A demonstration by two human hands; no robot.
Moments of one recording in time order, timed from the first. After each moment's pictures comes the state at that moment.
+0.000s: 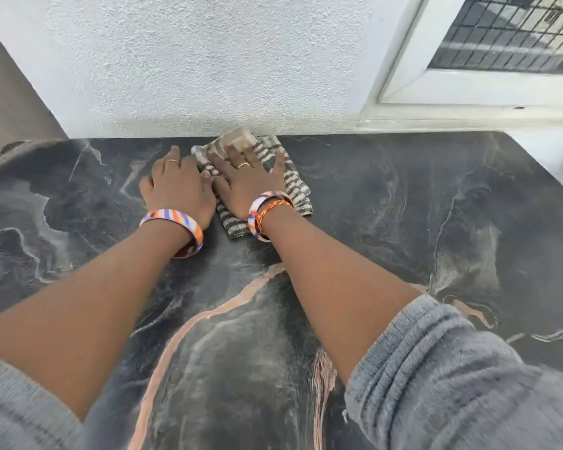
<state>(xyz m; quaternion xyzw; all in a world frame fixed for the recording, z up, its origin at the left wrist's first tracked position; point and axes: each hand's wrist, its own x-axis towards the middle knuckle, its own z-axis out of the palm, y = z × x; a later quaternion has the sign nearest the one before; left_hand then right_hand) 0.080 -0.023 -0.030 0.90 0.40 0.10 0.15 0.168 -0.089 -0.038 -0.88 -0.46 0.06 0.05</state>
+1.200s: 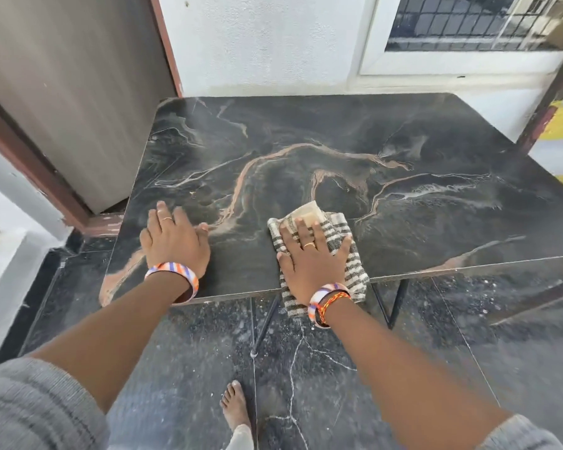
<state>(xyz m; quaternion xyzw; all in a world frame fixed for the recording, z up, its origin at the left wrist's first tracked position) -0.283 -0.223 -0.007 0.88 0.47 0.06 0.08 -0.176 -0.387 -0.036 -0.92 -0.37 0.07 0.06</state>
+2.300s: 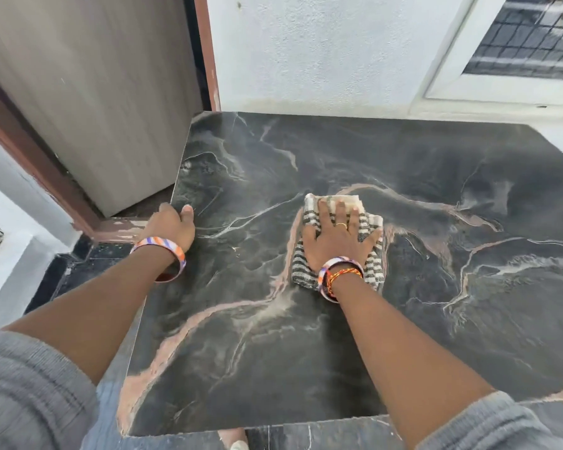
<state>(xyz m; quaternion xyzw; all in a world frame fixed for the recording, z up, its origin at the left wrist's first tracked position) -0.229 -0.032 -0.015 0.81 0.53 0.06 0.24 -0.083 -0.222 -0.036 -0.96 -0.24 0.09 0.08</state>
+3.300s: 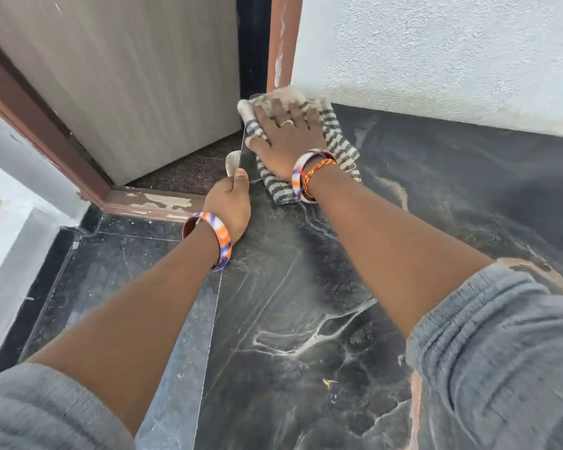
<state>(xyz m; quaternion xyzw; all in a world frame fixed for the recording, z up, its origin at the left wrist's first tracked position) -0.127 0.110 -0.051 0.70 0.52 0.13 0.48 0.007 0.104 -0.035 -0.86 -0.52 0.06 0.01</state>
